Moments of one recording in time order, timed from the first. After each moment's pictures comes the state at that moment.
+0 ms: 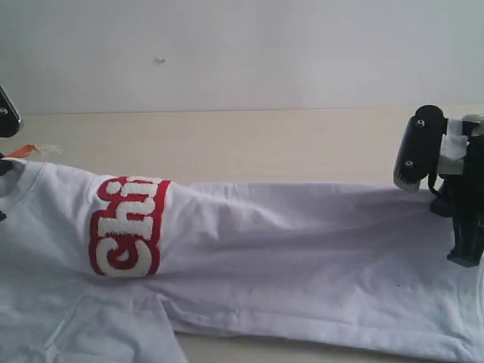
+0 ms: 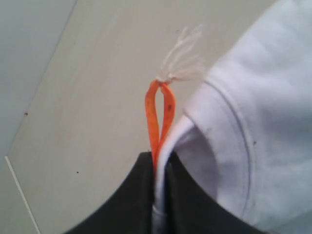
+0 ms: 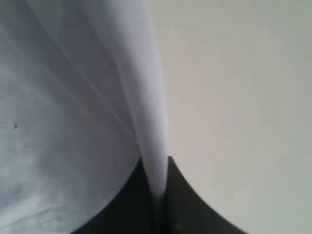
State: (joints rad) left arm -0.14 1.41 -0.77 0.28 0.30 0.63; right arm 0.08 1.40 -0.77 -0.15 0.59 -0.78
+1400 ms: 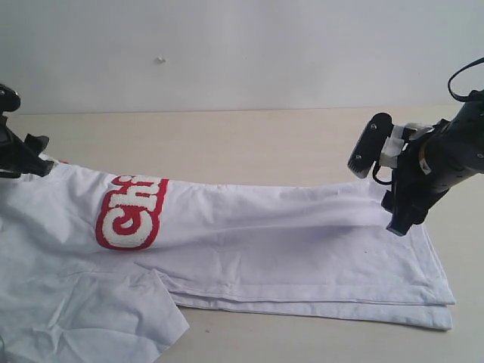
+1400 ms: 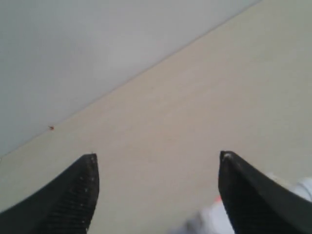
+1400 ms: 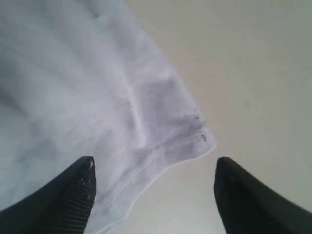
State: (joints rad) left arm 0.01 1.86 -0.84 0.10 -0.47 0.43; right arm 0.08 1.81 -0.91 -0.71 0.30 -0.12
